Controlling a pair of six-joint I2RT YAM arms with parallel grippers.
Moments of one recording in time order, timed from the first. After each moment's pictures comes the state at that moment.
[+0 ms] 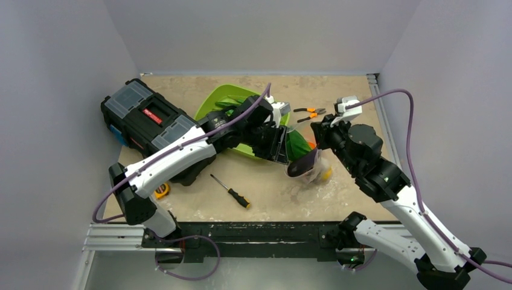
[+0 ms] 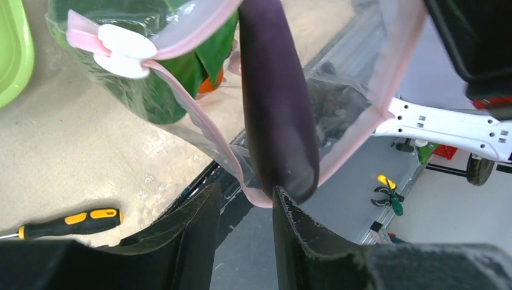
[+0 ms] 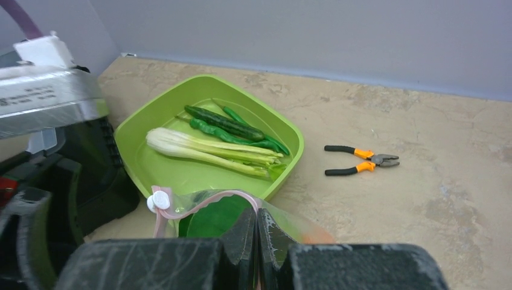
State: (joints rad) left arm -0.96 1.55 1.67 -0.88 0.28 -0.61; right arm 0.67 0.80 1.04 -0.42 0.32 0.20
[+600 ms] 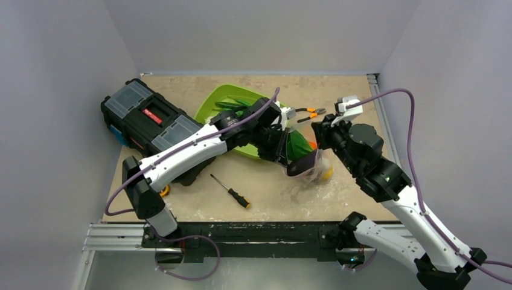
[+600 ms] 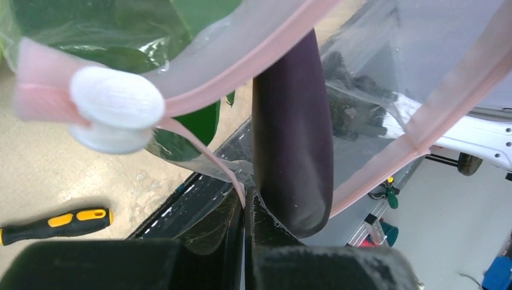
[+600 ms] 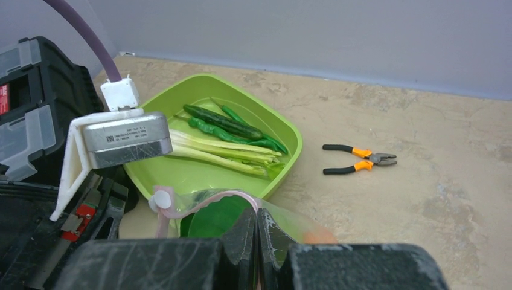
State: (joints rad) left arm -0.95 1.65 1.67 -0.88 0.32 -0.64; right arm 0.67 0.80 1.05 -0.43 0.32 0.20
